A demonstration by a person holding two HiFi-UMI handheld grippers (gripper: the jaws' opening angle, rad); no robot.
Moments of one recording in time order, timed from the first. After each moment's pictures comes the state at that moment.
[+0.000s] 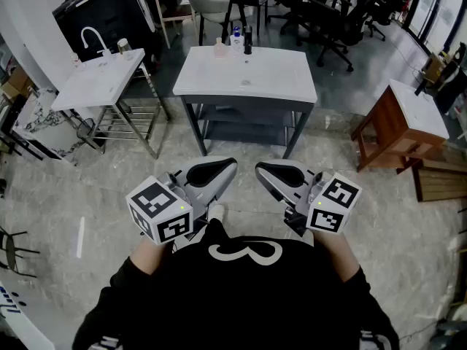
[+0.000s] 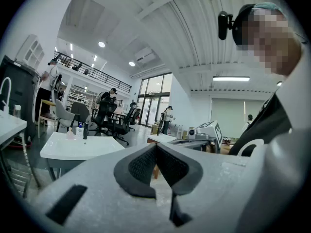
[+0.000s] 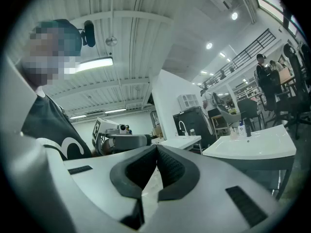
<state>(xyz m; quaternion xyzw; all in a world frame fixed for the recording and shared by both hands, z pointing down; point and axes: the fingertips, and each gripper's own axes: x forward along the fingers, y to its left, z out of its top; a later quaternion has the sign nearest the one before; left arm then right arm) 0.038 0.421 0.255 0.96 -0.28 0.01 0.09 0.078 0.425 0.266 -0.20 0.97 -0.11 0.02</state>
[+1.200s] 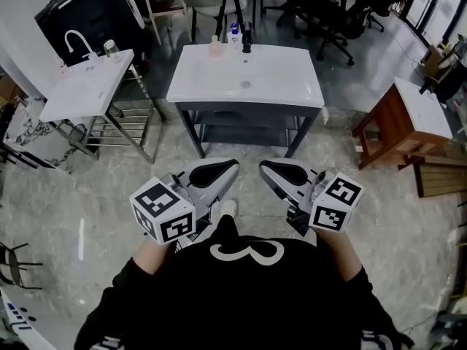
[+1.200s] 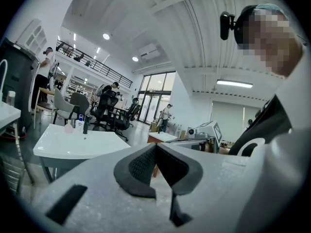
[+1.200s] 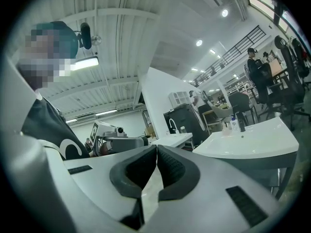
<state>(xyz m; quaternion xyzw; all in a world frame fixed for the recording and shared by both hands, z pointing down) 0.014 0.316 0.278 0.96 -0.25 0.02 0.14 0.059 0.318 0.285 -0.24 0.96 -0.16 0.01</state>
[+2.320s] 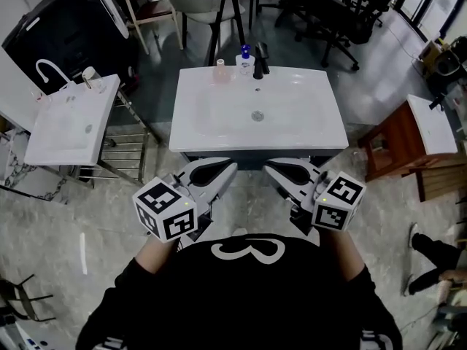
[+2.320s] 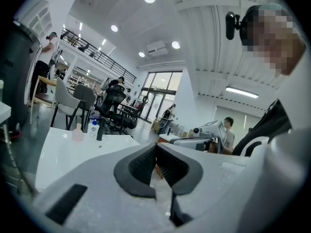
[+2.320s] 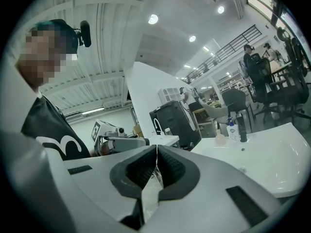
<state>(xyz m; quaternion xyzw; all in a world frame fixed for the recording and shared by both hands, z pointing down) -0.064 0.046 0.304 0.96 -0.23 0.02 0.18 -0.010 0.058 0.301 -0.28 0.94 -0.18 -0.01</state>
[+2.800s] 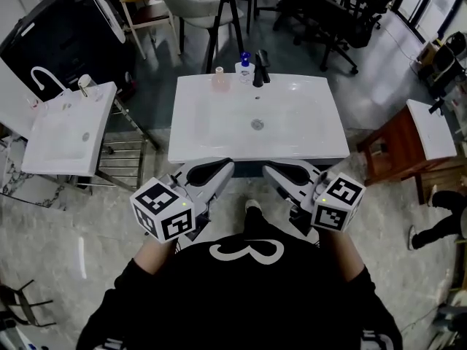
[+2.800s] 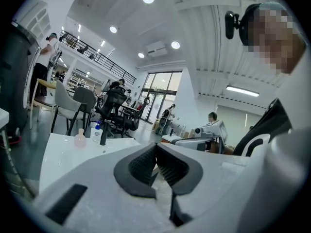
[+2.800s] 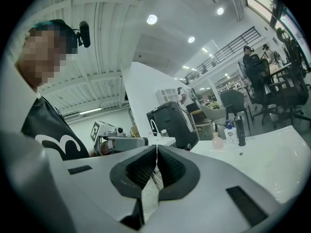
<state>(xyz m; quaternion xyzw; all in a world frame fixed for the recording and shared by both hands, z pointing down) -0.071 0.004 0.301 0.96 -0.24 0.02 0.17 -0.009 0.019 0.300 -0.29 0.94 -0.18 -0.01</state>
